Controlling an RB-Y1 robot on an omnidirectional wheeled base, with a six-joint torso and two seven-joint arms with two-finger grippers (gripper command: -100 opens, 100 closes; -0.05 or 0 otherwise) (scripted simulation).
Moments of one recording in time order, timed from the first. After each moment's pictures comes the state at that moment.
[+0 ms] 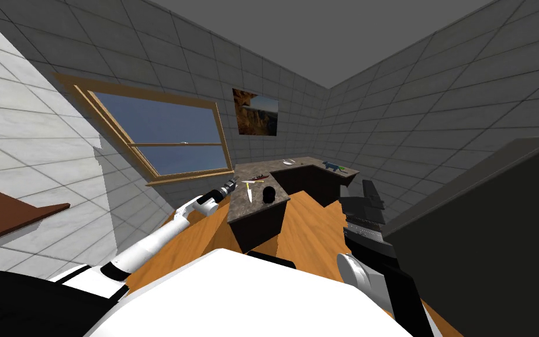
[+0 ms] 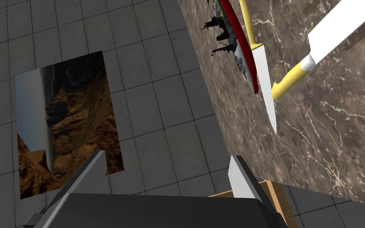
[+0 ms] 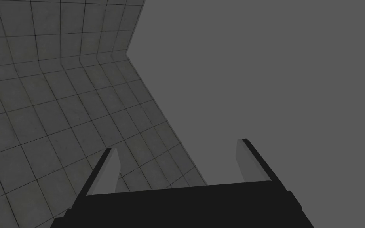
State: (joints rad) left arm 0.08 0.82 -0.07 -1.72 0.50 0.06 -0.01; right arm 0.48 -0.04 -0.05 -2.37 -0.11 -0.37 0.06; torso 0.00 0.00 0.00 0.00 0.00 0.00
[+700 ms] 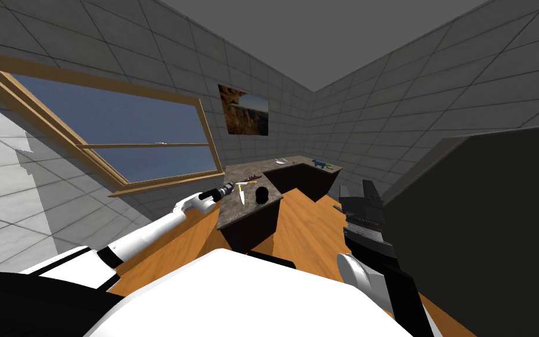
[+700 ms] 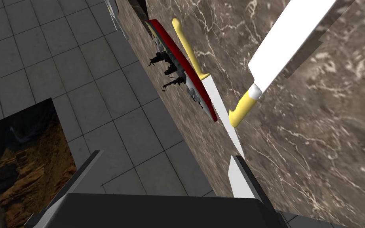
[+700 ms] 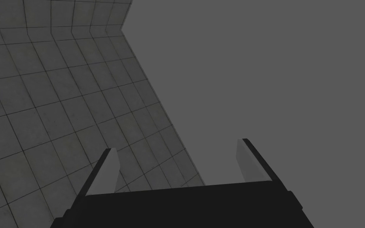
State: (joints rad) left arm 0.02 0.98 -0.19 -1.62 0.54 0.21 0.01; right arm 0.48 -0.04 -0.05 -2.37 -0.11 -0.37 0.06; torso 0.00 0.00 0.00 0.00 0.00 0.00
